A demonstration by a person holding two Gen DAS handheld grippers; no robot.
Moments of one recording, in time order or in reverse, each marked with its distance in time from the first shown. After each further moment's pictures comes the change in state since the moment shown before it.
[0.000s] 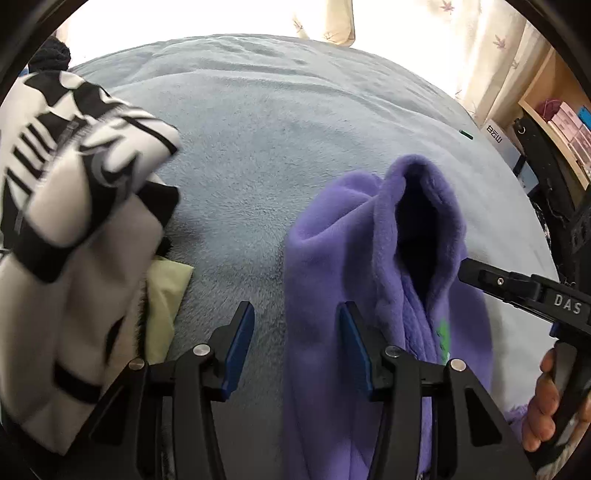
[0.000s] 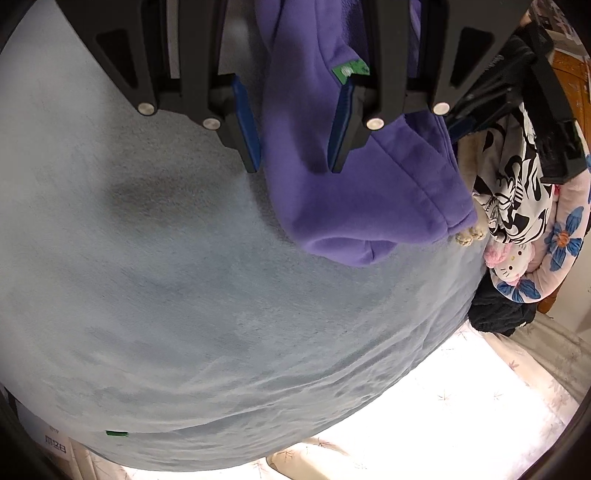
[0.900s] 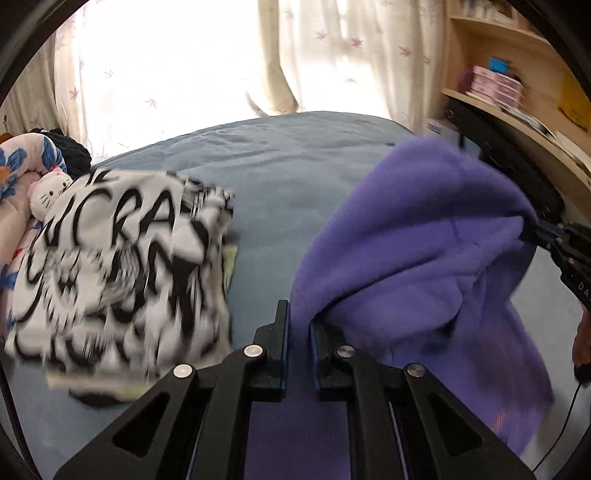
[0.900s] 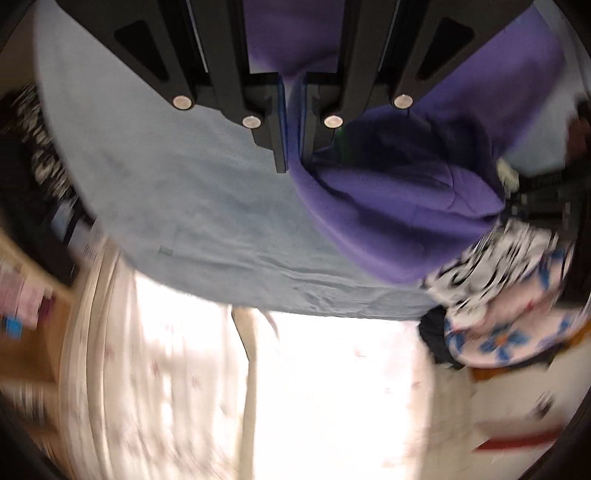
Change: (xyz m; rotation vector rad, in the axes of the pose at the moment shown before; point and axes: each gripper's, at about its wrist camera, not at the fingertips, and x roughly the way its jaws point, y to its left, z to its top) left arm -0.211 -0.035 -0.162 0.288 -0.251 0.065; right arm -0.228 0.065 -0.220 -0.607 -0.478 -0.310
